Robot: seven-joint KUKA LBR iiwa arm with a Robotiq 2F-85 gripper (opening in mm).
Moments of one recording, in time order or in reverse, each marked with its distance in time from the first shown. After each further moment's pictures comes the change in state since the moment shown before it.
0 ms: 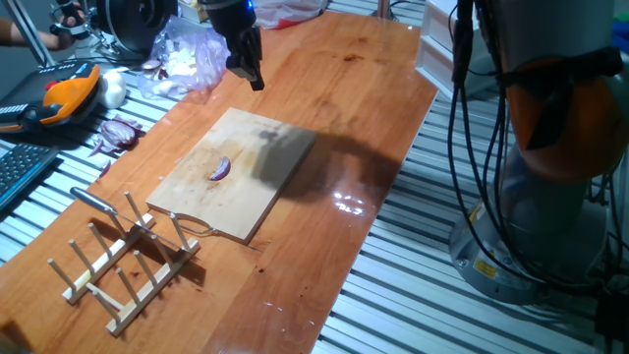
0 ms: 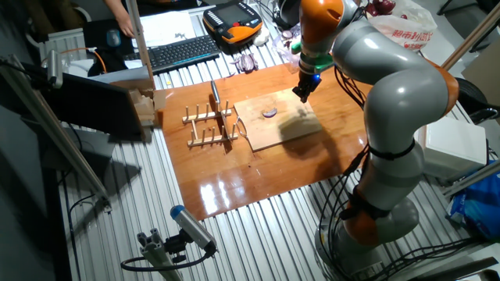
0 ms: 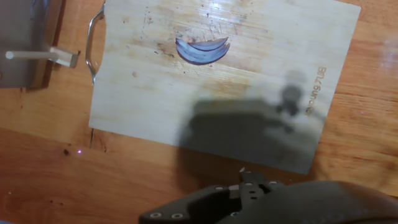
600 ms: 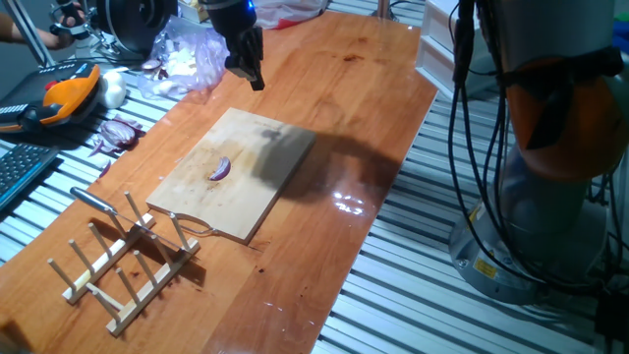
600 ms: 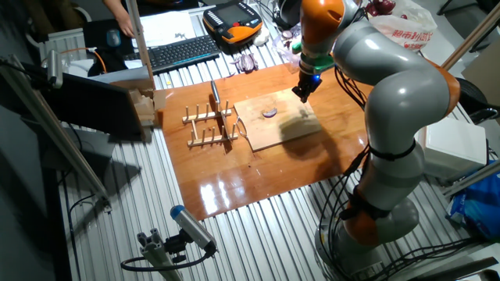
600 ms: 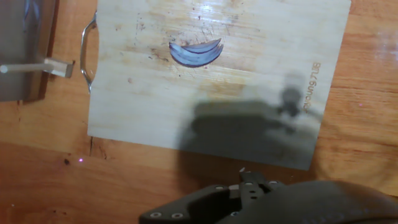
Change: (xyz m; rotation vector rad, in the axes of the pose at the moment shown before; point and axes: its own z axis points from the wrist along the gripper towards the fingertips) arm 0.000 0.000 0.000 0.000 0.007 0.035
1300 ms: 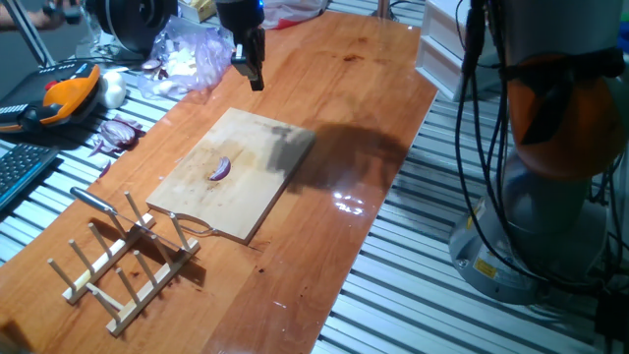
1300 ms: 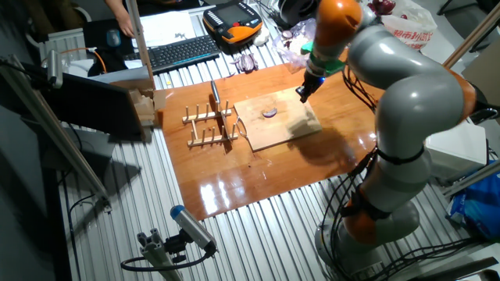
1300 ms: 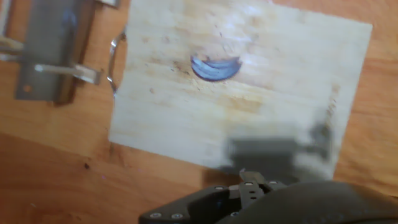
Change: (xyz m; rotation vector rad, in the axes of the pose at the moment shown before) arm 0.000 0.000 0.000 -0.125 -0.153 -0.057
